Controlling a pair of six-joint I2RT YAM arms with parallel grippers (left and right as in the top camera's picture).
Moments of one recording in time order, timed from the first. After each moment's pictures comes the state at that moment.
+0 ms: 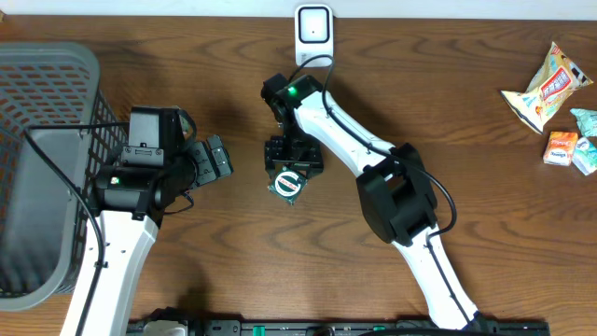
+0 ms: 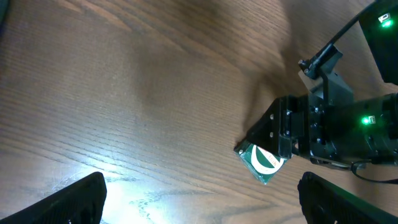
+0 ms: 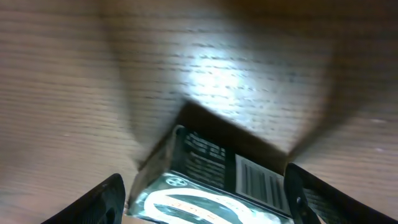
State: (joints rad) left arm -0.10 1.20 1.09 -0.92 0.10 -0.46; right arm 0.65 2.49 2.15 -1.34 -0.30 0.61
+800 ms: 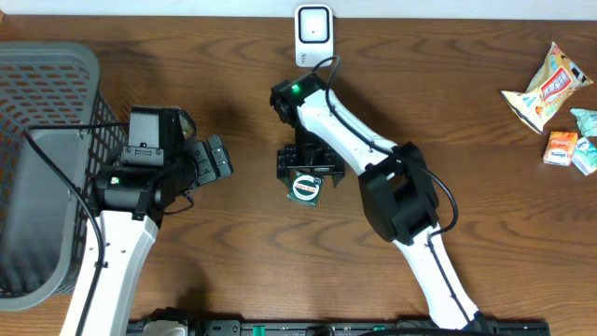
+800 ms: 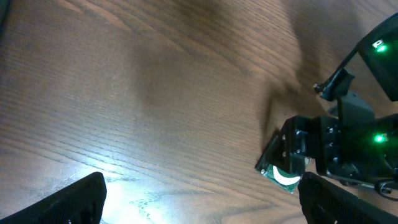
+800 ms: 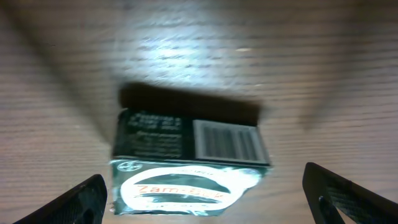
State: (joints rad) left arm -0.10 1.20 1.09 -0.92 0.10 -0.46; right arm 0.64 2.49 2.15 -1.52 -0.18 0.61
